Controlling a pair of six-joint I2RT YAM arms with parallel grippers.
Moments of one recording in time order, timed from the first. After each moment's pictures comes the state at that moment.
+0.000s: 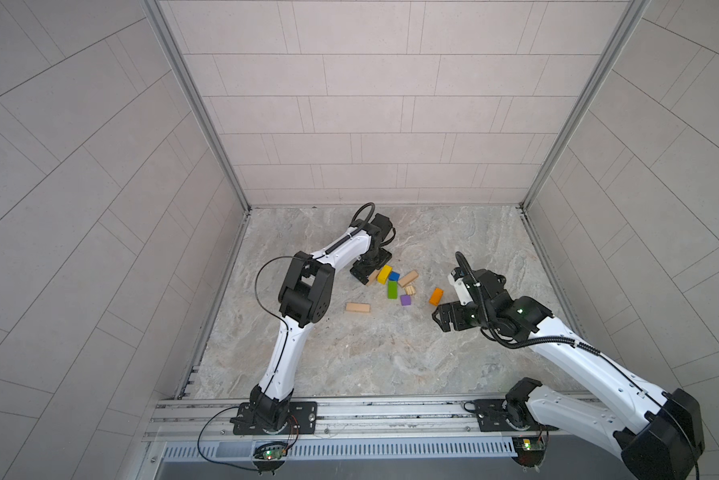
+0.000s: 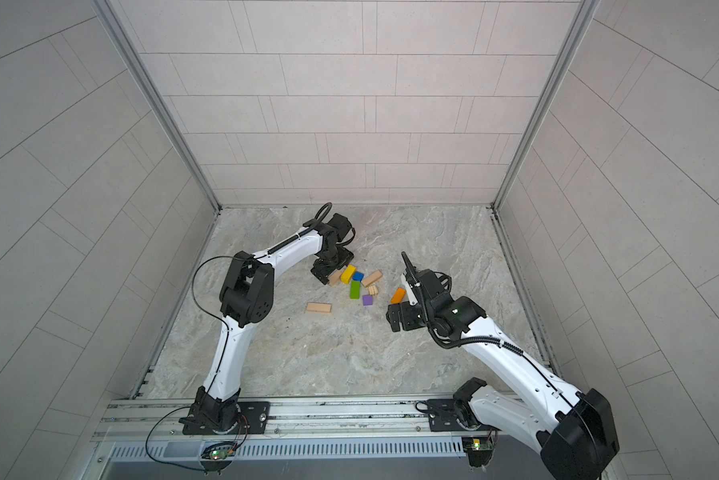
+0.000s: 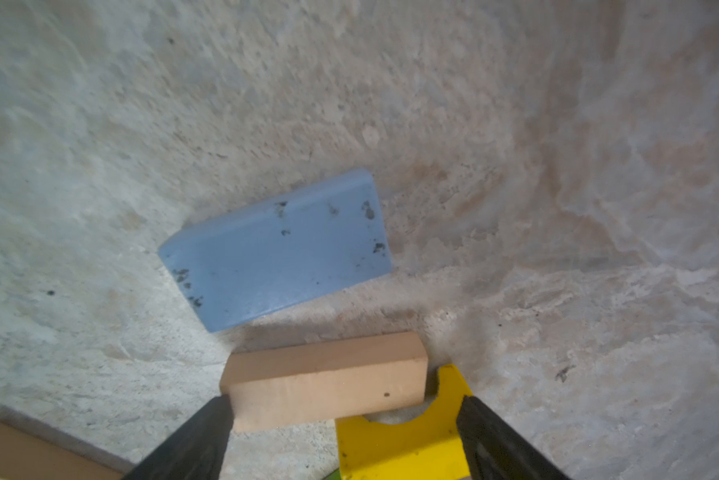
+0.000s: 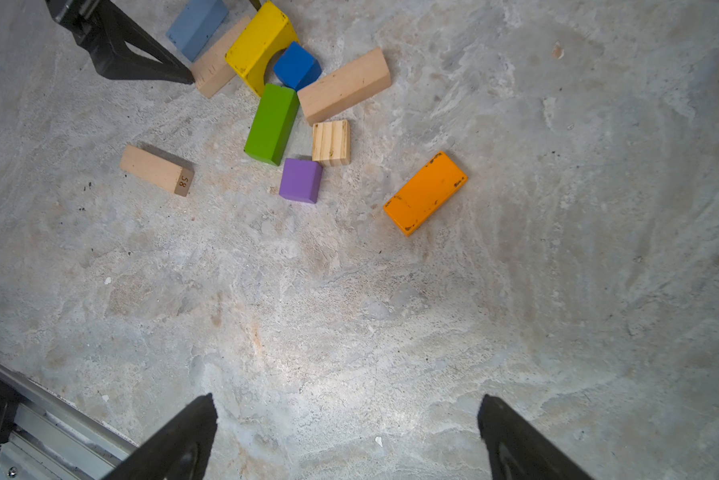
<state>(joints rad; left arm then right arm) -0.53 2.29 1.92 -1.03 0.02 -1.35 0.53 1.01 0.78 -0.74 -0.05 0.35</state>
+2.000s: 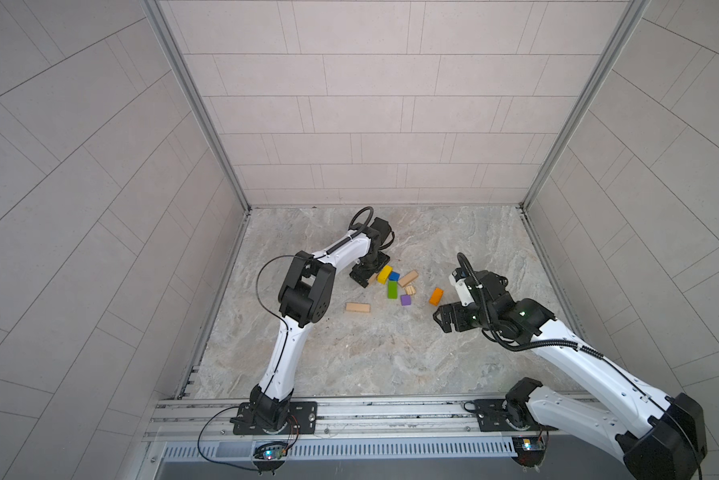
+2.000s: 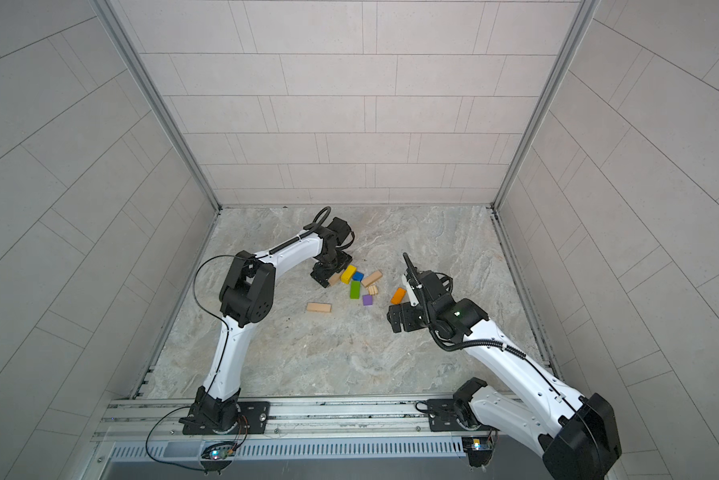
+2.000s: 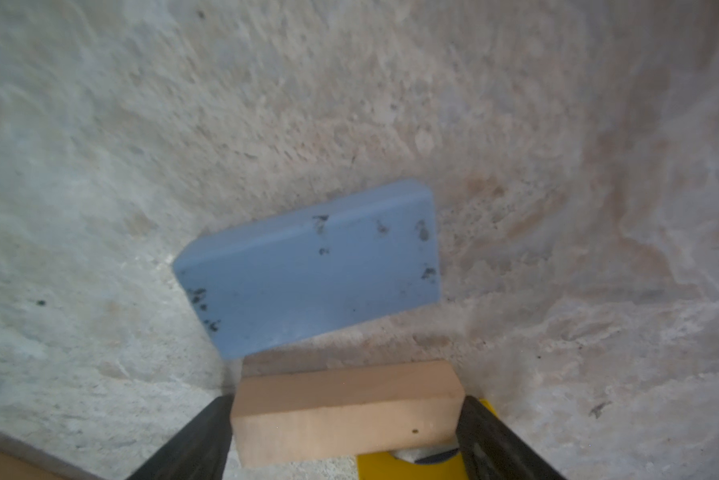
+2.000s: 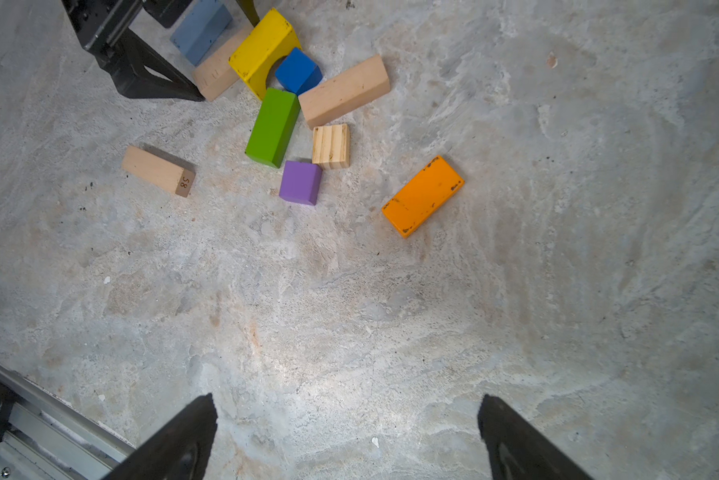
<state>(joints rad) -0.53 2.29 1.87 -1.00 0.00 -1.40 0.53 0.98 0.77 -0.73 -0.04 0.34</state>
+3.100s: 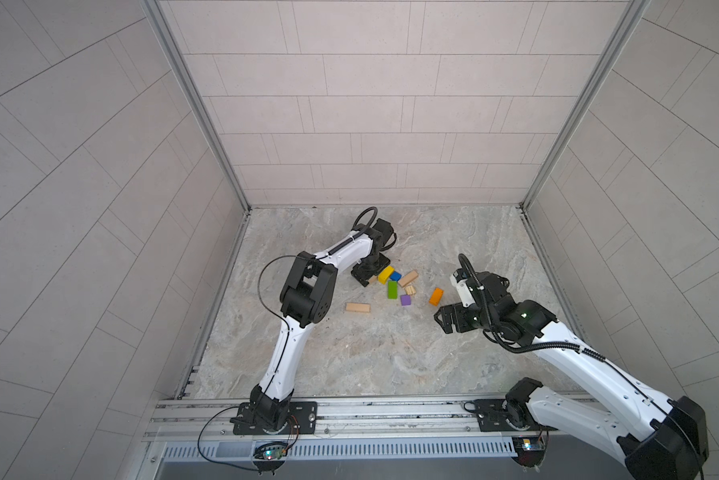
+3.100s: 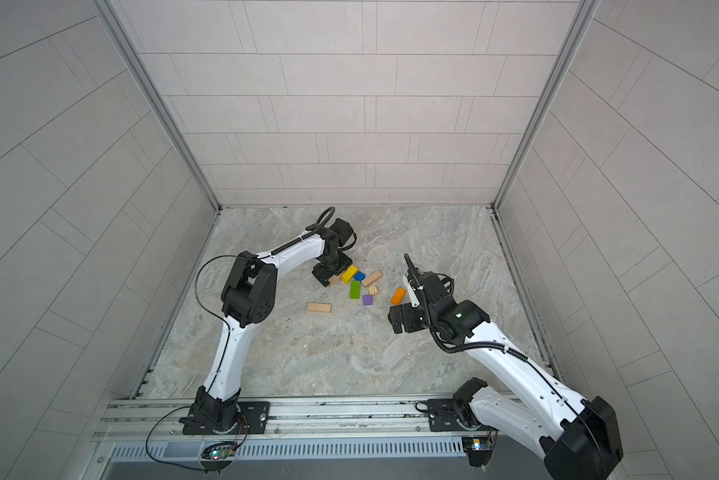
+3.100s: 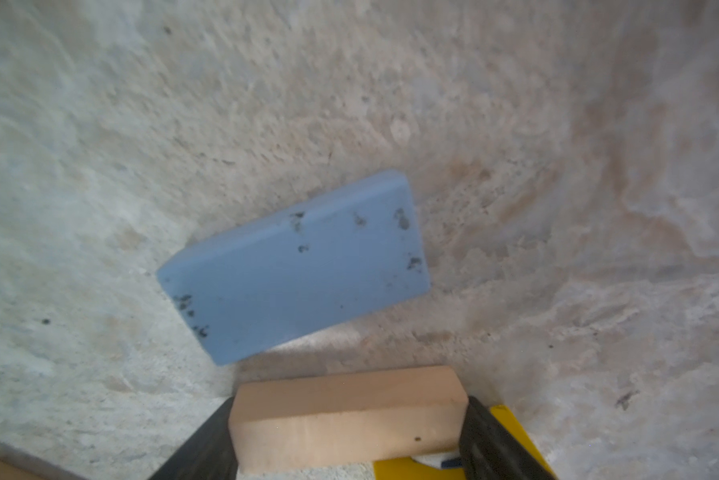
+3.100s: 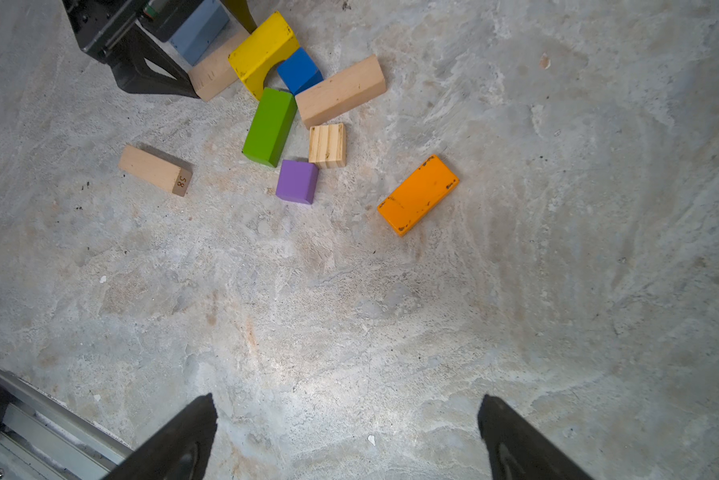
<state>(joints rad) -0.53 2.29 1.87 -1.01 -0.04 -1.29 0.53 0.97 0.76 -0.73 -0.03 0.33</state>
